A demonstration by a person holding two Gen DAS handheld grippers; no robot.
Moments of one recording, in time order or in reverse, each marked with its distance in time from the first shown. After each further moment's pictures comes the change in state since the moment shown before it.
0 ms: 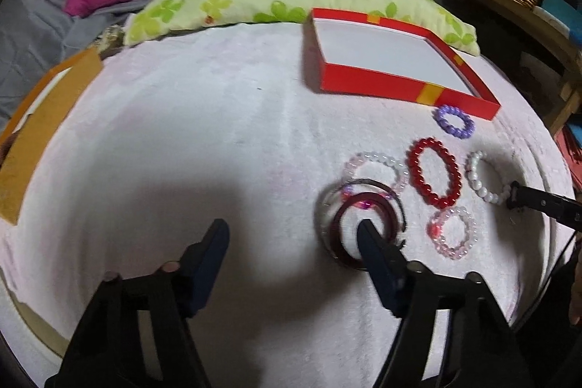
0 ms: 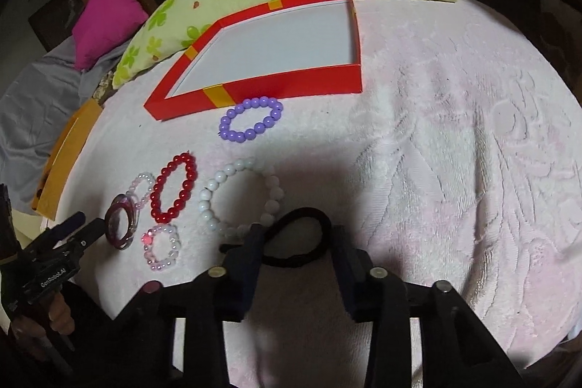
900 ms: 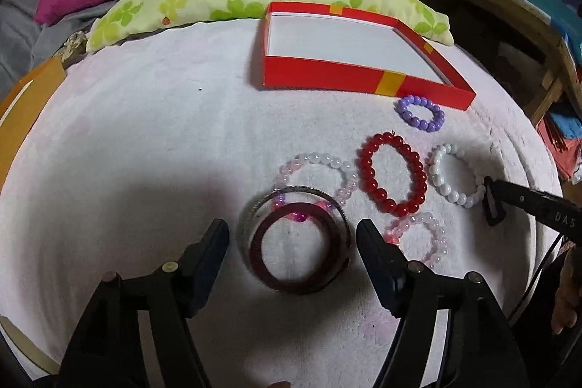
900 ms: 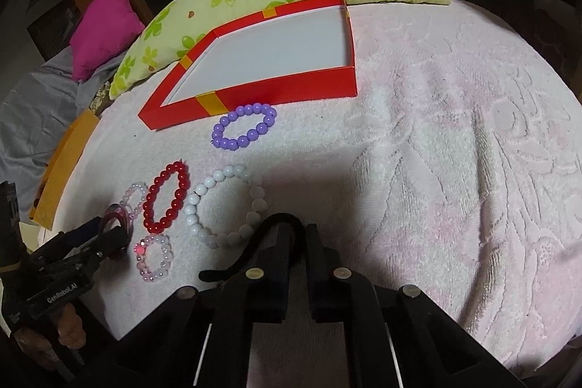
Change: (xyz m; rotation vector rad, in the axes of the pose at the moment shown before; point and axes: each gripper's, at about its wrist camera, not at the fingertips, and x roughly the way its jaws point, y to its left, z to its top) left arm 0.019 -0.034 0.004 0.038 0.003 -0.076; right arm 0.006 0.000 -0.002 0.012 -0.049 -0.013
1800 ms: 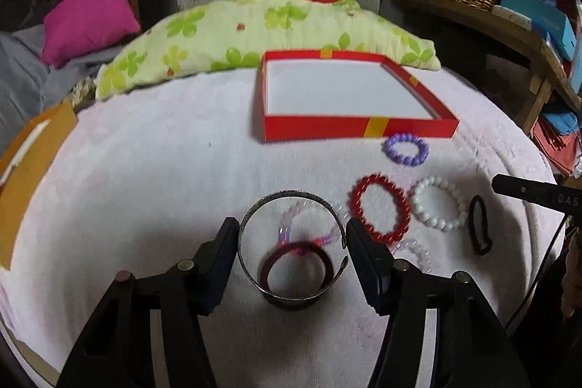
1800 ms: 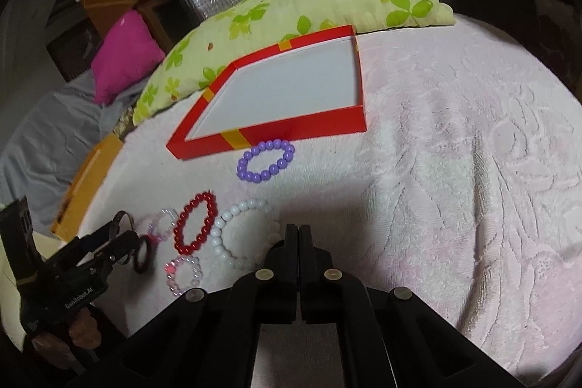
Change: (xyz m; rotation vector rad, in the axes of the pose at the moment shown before) left arm -0.037 -0.004 0.011 0.075 -0.165 0.018; right arm -0.026 -0.010 0.007 0.037 -0.107 0.110
